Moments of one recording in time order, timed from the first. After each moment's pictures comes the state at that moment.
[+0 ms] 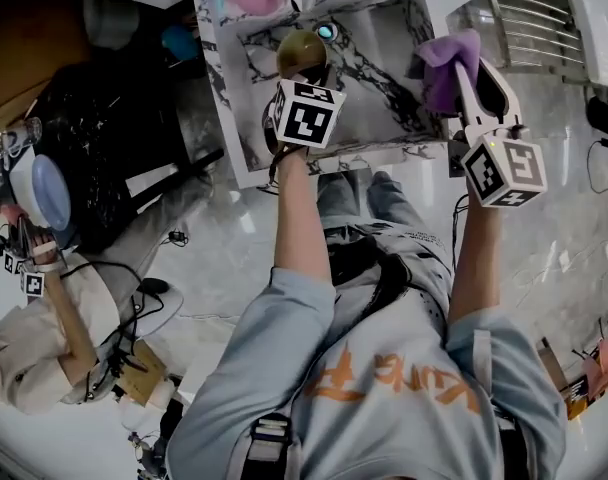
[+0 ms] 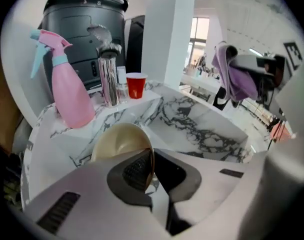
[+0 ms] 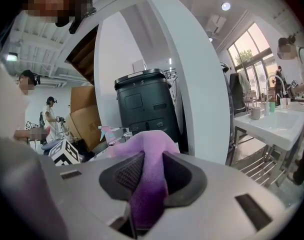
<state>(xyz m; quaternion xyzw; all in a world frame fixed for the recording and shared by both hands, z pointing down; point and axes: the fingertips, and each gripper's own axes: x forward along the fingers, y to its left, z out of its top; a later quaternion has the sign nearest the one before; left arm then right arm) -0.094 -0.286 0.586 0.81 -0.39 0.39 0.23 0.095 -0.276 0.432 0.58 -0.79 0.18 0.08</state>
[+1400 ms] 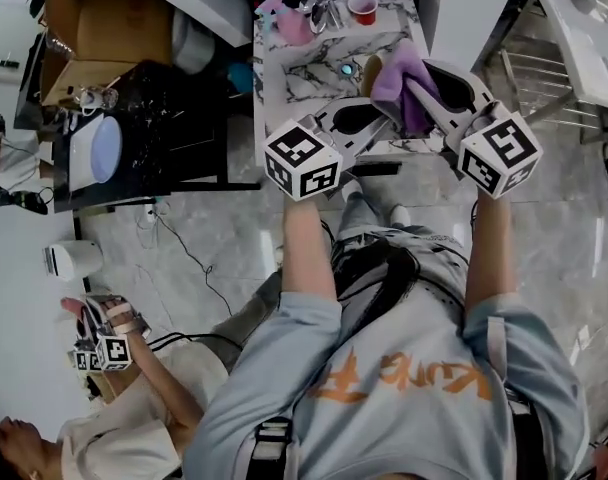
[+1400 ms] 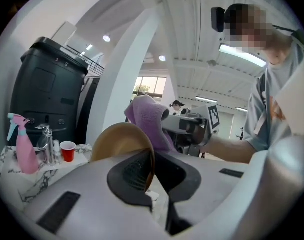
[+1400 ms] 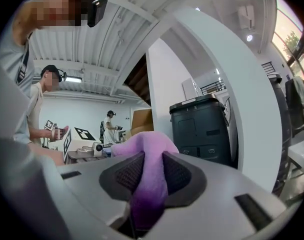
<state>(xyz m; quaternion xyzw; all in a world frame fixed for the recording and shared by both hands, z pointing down) 0.037 -0.140 0.357 0.96 -0.23 0.08 0.15 0.061 -0.179 0.310 0.32 -0.94 0.07 0.00</state>
